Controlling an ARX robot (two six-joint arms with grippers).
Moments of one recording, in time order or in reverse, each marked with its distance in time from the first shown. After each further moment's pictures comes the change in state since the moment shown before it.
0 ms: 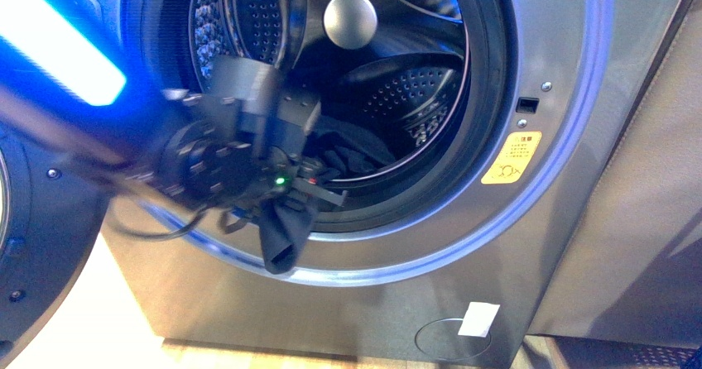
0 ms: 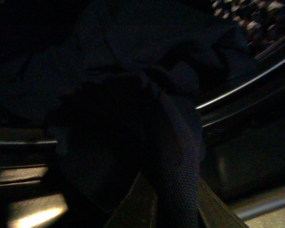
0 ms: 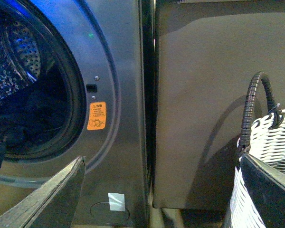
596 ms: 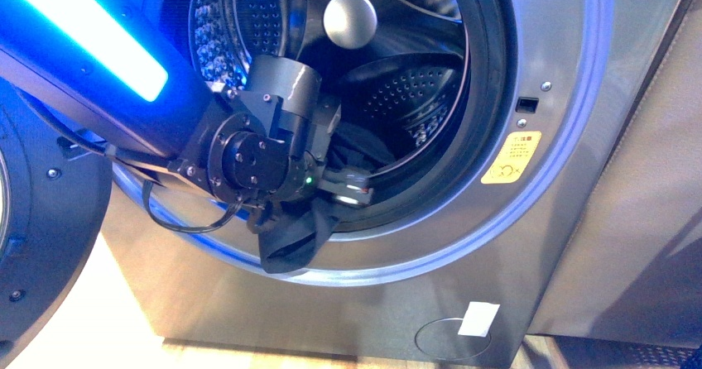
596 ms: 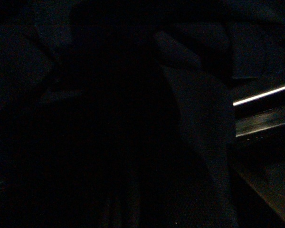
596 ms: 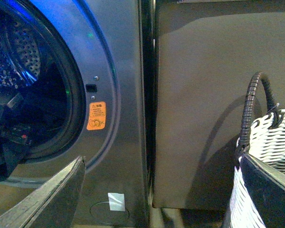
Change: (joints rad) left arm -0.013 0.190 0.267 -0.245 -0.155 -0.069; right arm 0.000 0.000 0.000 0.000 0.000 0.000
